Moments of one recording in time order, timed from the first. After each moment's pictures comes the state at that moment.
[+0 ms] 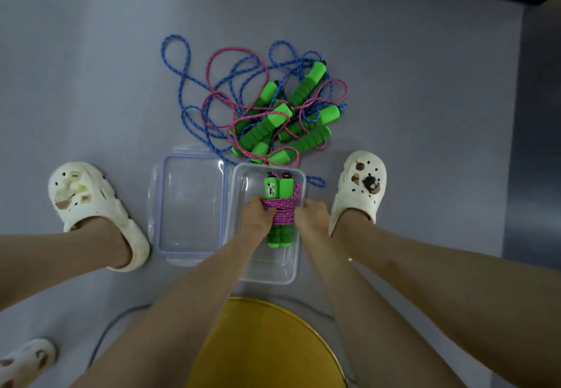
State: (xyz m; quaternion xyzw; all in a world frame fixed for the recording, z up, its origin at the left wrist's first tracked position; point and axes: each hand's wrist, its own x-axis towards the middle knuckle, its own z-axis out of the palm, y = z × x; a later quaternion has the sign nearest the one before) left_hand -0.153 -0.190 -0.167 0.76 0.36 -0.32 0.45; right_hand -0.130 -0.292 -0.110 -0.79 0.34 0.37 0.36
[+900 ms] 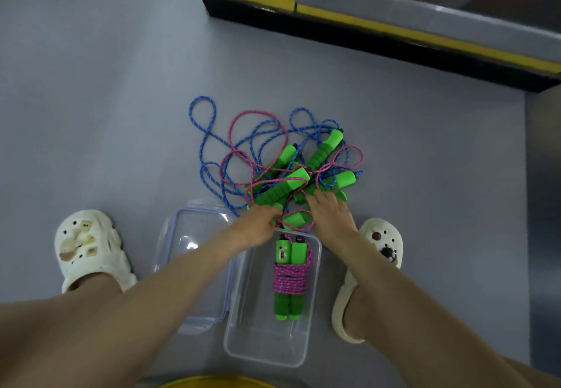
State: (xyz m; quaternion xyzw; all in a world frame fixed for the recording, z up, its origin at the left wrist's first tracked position) left_hand -0.047 -0.118 -0.150 0.89 -0.01 -0.35 0.30; right_hand -0.007 -0.292 -0.113 -0.93 -0.23 0.29 -0.03
